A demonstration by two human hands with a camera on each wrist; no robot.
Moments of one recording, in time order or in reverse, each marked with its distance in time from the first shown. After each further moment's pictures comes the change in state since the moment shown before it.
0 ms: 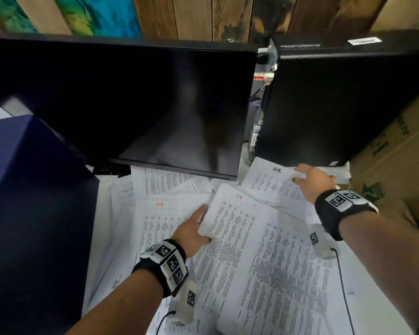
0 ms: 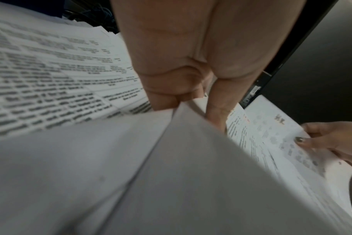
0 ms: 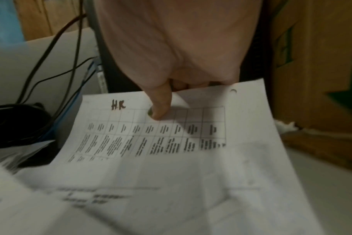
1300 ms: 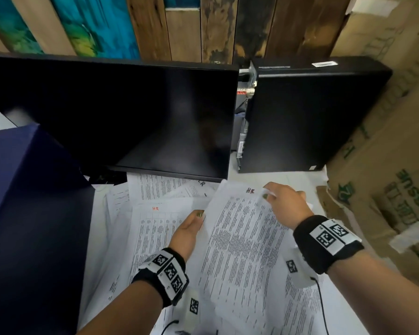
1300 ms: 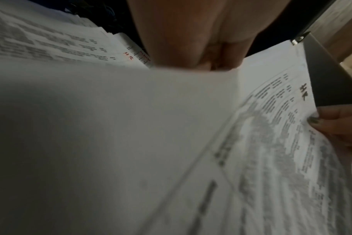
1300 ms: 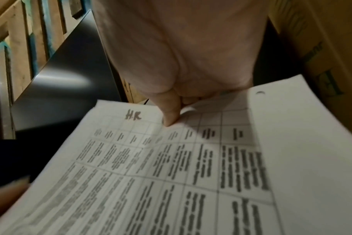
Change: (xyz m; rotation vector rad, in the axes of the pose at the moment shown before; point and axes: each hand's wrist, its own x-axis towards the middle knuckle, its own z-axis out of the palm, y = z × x) left_hand -0.032 0.016 0.014 -0.524 0.141 0.119; right_hand -0.101 -0.044 -0.016 0.044 -0.020 -0.197
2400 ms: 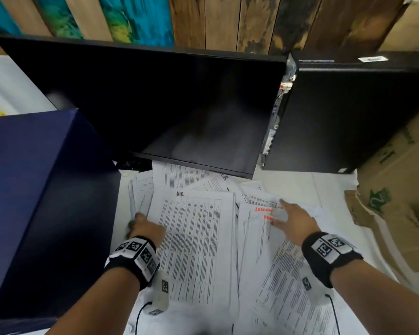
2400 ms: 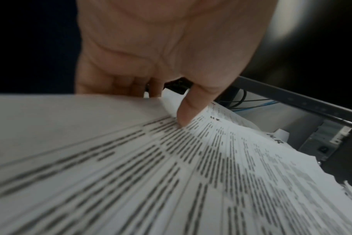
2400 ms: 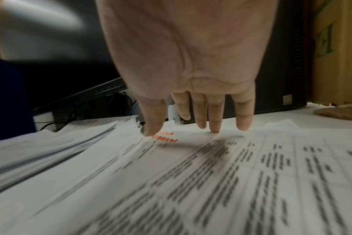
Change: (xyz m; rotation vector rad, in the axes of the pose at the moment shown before) left_hand 0.005 -0.017 -0.119 0.713 0.484 -0.495; right_hand 0.007 0.020 0.071 -0.014 -0.217 0.128
